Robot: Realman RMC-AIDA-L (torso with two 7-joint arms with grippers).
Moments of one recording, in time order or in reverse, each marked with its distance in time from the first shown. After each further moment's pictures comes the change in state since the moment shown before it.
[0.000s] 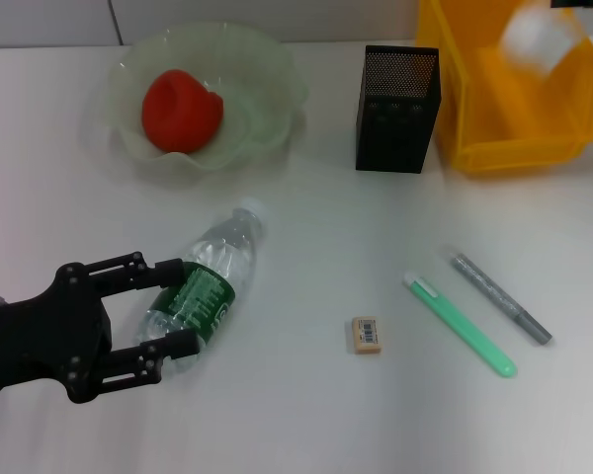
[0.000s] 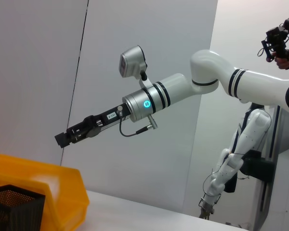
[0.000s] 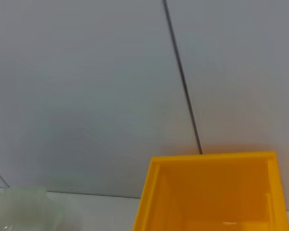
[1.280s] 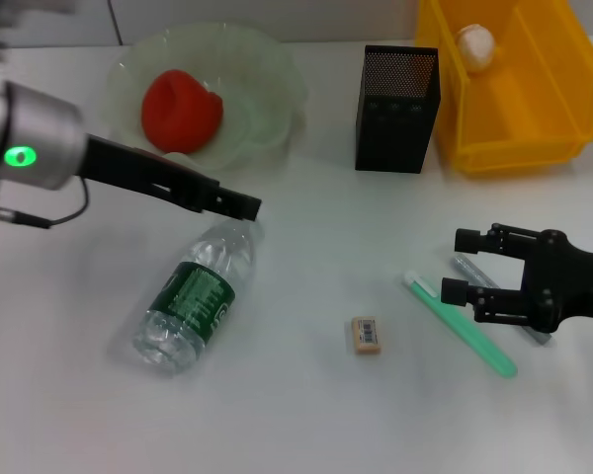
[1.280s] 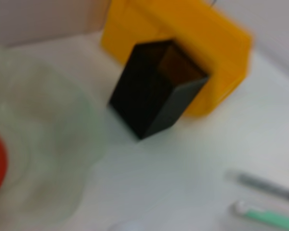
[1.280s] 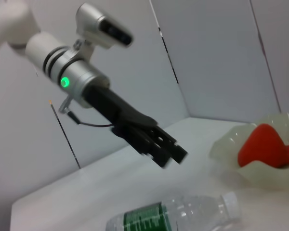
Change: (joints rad) left arm -0.220 -0.085 0.328 0.827 0.524 -0.374 -1.471; right arm -0.288 0.008 0.011 0.567 0.485 -0.506 -1.117
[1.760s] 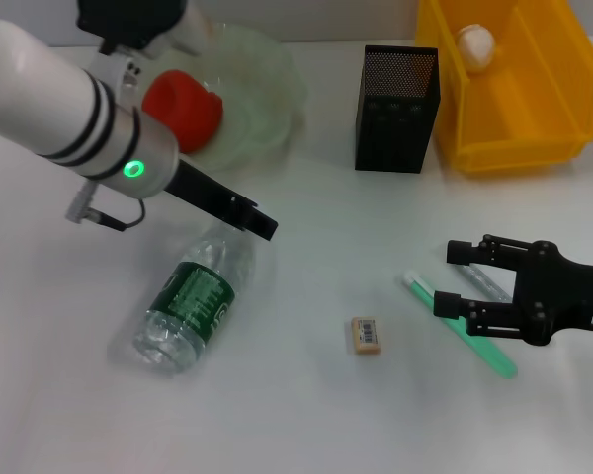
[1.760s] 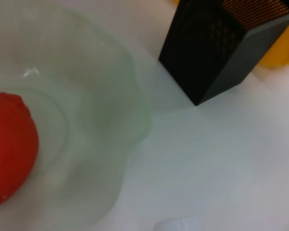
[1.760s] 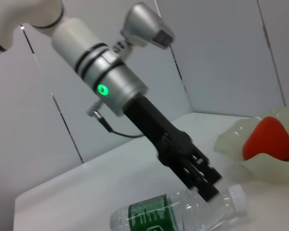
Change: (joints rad) left arm -0.145 -0.011 0.306 -0.141 0.262 -0.230 -0.266; right arm 0.001 0.005 0.000 0.026 -0.013 0.000 -0.034
